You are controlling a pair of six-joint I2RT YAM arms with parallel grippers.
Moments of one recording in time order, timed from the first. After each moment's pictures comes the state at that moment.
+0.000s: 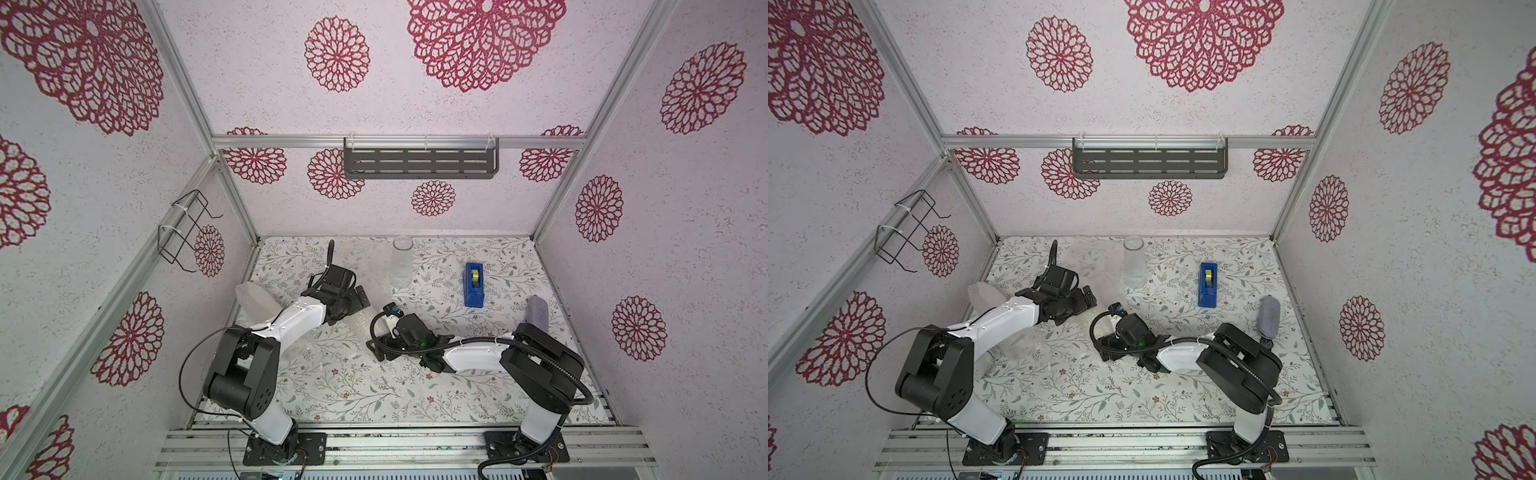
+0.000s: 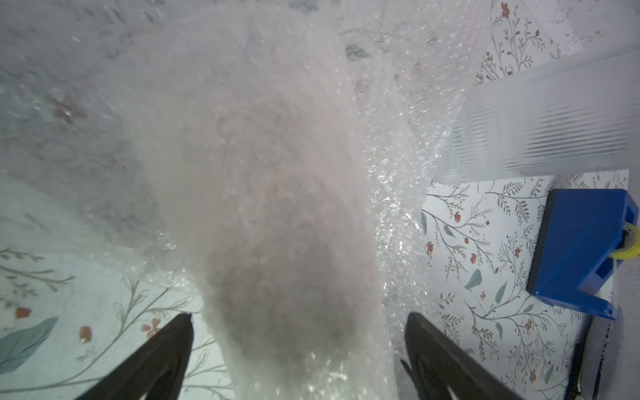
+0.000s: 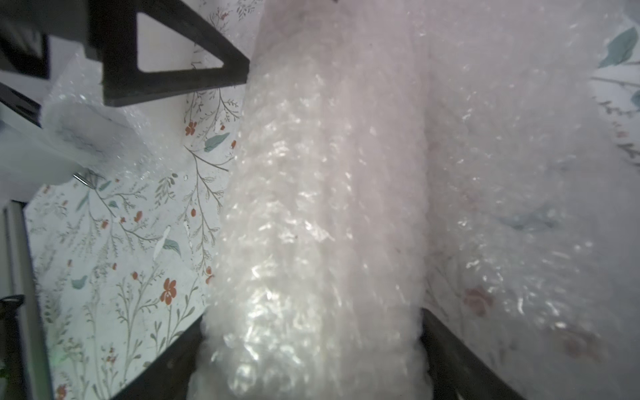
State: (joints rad) left arm -0.38 1.61 1.03 -0.40 -0.02 -0.77; right arm 0.94 1.78 0.83 0.34 -0.07 0.50
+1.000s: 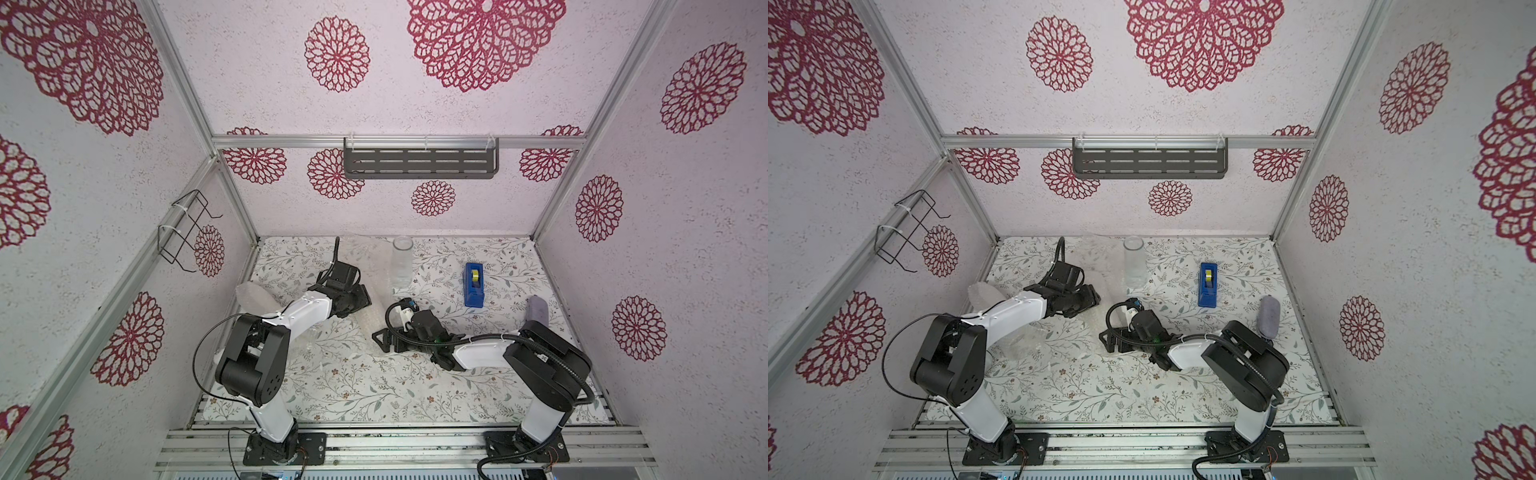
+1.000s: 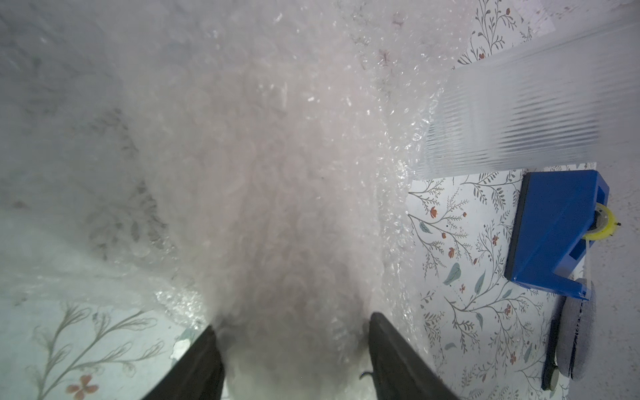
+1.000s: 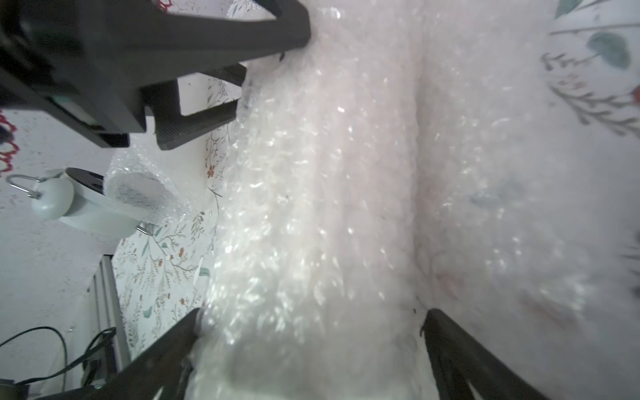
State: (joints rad) left arm -0.38 1.74 1.11 -0.33 0.06 -0.74; right arm 0.87 1.72 0.75 0.42 -0.13 0.64
